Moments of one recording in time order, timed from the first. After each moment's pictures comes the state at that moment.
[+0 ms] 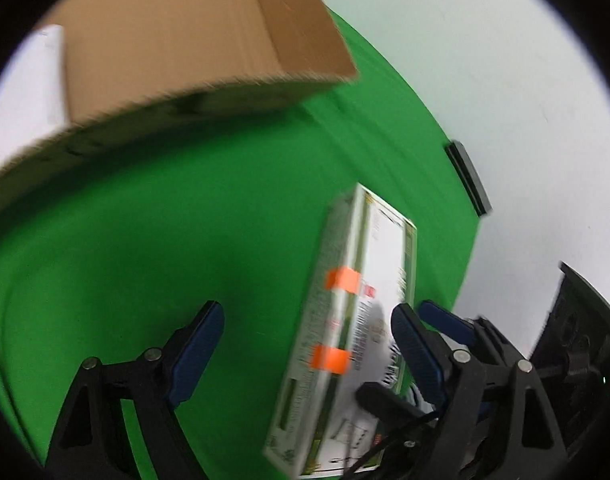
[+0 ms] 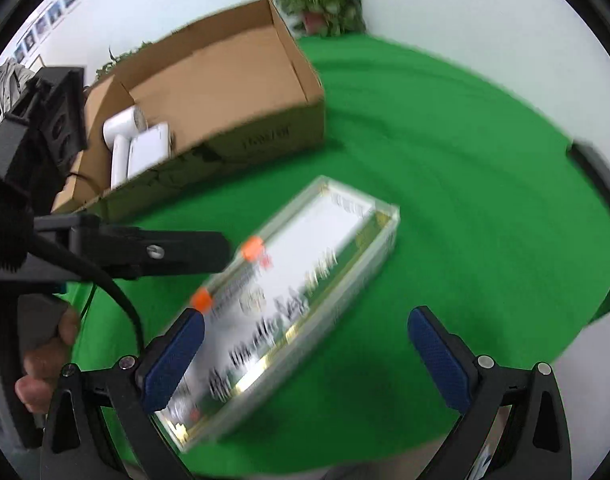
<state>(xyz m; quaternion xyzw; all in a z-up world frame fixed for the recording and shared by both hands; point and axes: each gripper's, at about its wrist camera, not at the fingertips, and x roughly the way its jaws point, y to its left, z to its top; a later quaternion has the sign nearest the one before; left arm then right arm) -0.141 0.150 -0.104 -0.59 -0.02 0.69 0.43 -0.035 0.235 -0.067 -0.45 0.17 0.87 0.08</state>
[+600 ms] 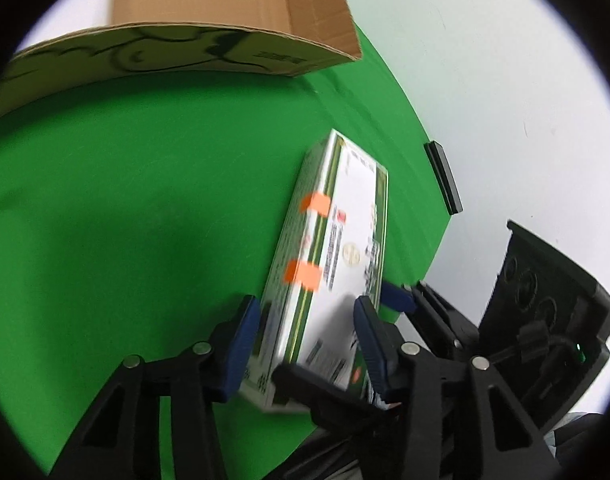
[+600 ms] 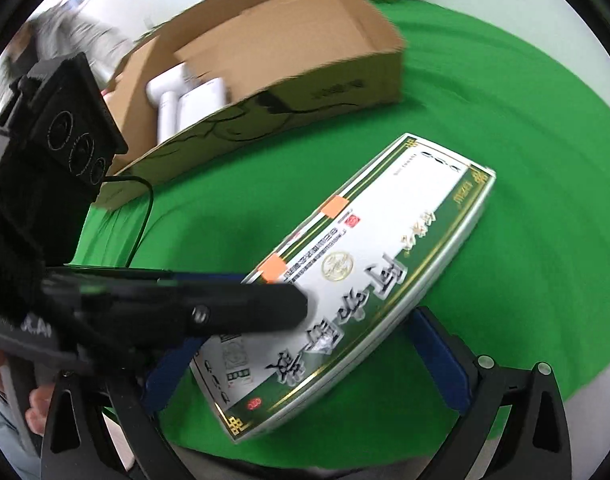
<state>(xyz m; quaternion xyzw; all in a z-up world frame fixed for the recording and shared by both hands) -0.112 0.109 -0.114 -0.61 -0.10 0.66 0.42 -0.043 0.214 -0.073 -0.48 0.17 0.86 -0.02</state>
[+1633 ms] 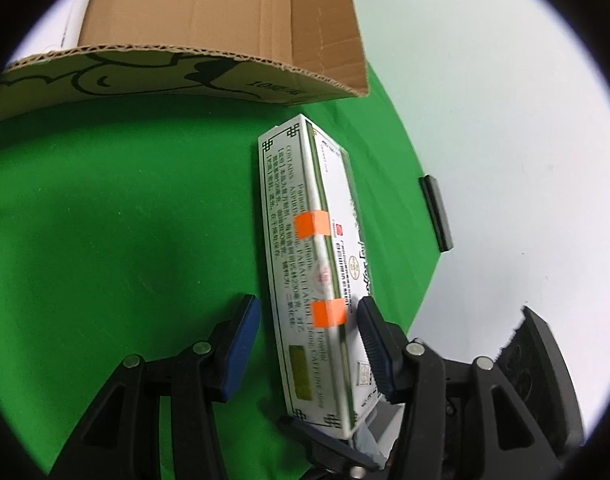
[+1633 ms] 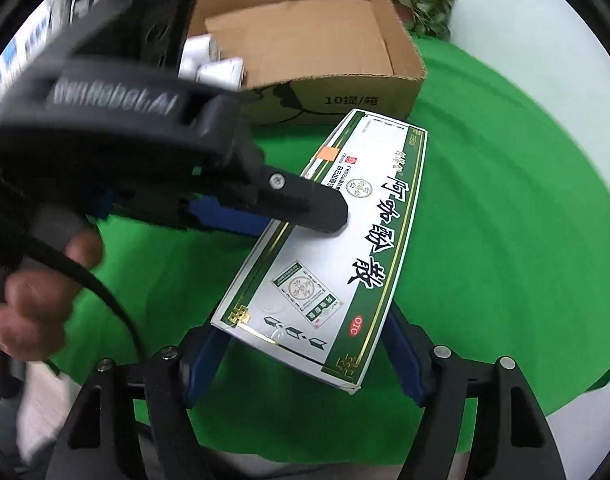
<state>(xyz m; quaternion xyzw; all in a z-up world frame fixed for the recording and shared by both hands) -0.152 0.103 -0.117 -0.60 -0.16 0.66 0.43 -0.022 0.212 -0.073 -0.47 0.08 0.88 -0.02</state>
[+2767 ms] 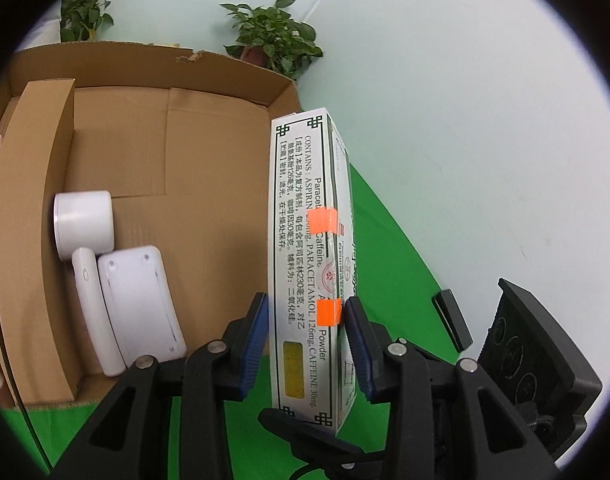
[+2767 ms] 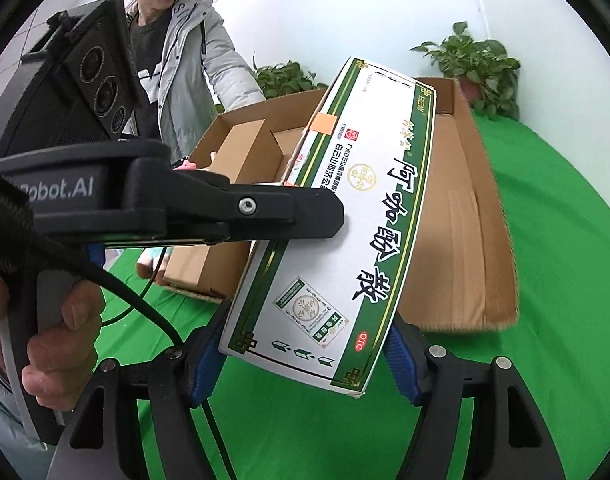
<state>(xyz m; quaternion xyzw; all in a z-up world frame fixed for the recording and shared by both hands) -0.250 0.065 0.031 -0.44 -0.12 0.81 0.36 -0.153 0.198 0.024 -0.36 0.08 0.92 -0.14</state>
